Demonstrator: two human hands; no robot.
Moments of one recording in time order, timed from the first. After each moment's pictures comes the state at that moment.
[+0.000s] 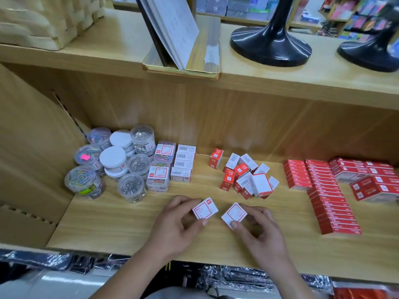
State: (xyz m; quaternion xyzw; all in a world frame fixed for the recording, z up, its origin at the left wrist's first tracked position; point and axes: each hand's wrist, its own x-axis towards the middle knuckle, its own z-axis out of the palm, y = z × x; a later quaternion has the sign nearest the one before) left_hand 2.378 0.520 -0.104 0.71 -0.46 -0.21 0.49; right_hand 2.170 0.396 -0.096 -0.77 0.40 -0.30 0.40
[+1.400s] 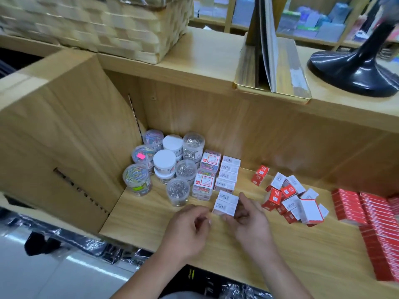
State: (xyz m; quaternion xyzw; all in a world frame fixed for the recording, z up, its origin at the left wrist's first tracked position) left_hand 2.426 0.555 -0.110 0.78 -0.37 -0.16 0.48; right_hand 2.305 0.418 -0.085 -0.76 0.37 -0.24 0.49
